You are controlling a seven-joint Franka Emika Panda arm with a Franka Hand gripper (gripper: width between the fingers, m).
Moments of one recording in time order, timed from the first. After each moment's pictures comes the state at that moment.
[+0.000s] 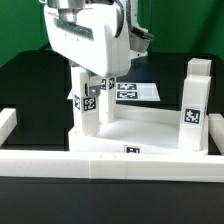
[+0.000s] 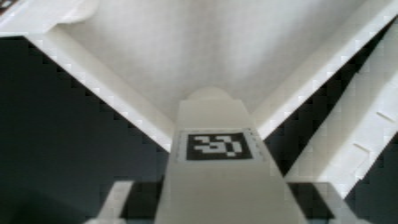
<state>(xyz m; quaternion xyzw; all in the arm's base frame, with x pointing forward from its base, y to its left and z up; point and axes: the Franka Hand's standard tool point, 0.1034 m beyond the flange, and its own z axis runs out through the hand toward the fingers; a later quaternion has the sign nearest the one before) 0.586 -0.079 0.094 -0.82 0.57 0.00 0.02</state>
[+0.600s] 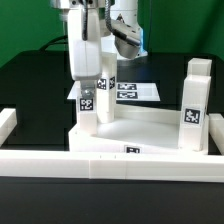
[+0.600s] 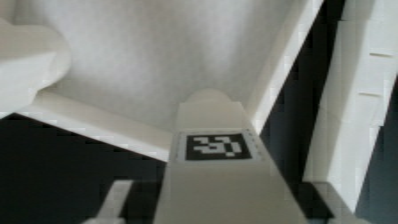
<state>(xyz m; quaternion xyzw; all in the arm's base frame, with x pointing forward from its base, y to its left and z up) 0.587 -0.078 0.094 -0.72 0.69 0.00 0.02</state>
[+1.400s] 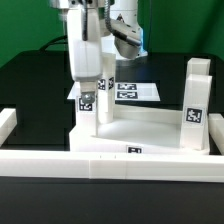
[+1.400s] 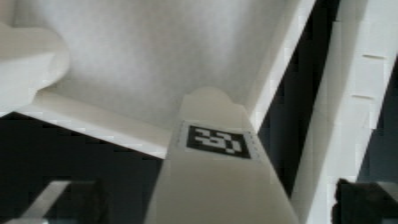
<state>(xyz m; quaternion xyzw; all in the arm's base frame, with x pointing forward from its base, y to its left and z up) 0.591 -0.077 0.095 -0.76 0.65 0.01 0.02</state>
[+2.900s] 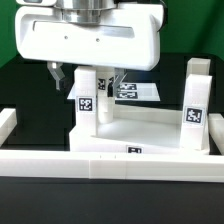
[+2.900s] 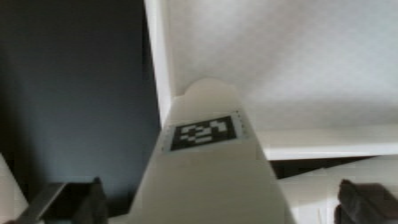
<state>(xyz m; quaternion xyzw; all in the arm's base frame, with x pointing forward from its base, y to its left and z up) 0.591 -0.078 0.094 -0.99 0.11 0.00 -0.01</state>
